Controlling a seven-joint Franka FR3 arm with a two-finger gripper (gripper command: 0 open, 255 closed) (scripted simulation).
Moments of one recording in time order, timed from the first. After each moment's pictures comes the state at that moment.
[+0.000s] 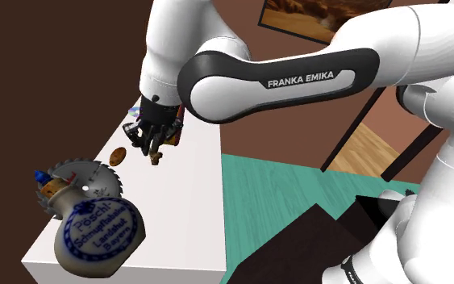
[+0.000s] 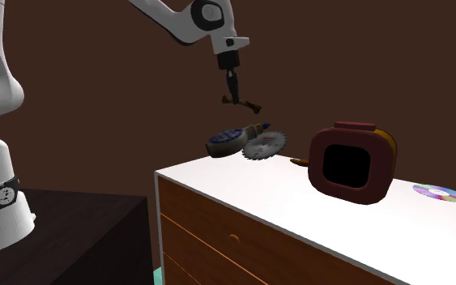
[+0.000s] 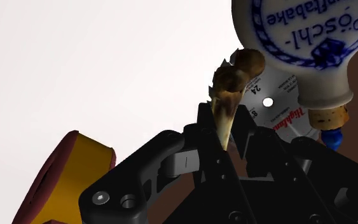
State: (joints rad) arm 0.27 0.27 0.49 -1.70 -0.25 2.11 0.79
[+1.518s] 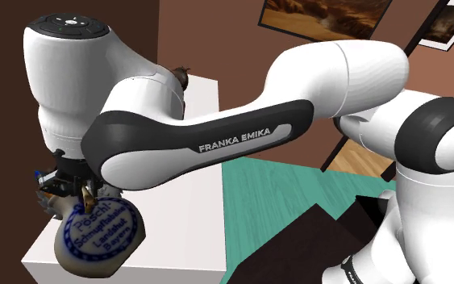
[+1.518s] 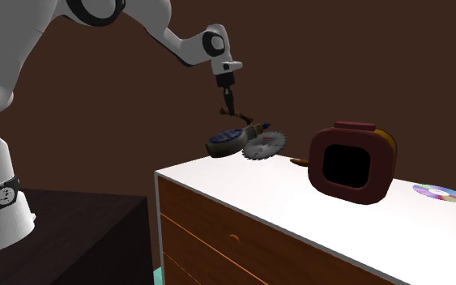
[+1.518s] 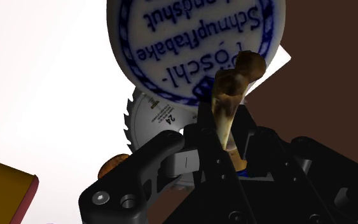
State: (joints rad) arm 0.54 0.60 0.48 -1.35 -0.43 2.04 1.04
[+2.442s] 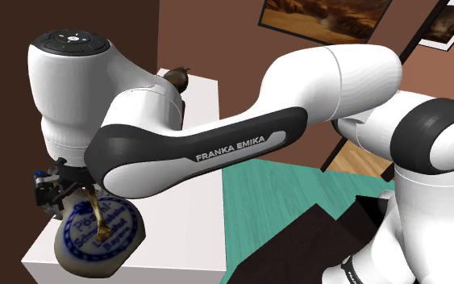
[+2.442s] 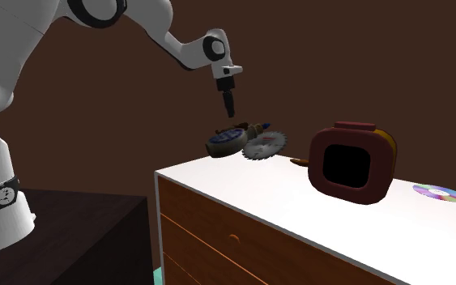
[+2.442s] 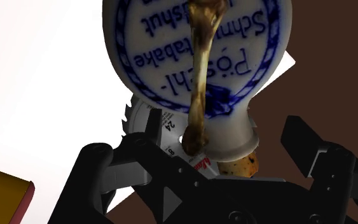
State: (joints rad) arm 0.54 0.62 0.47 -1.37 -0.44 2.07 1.05
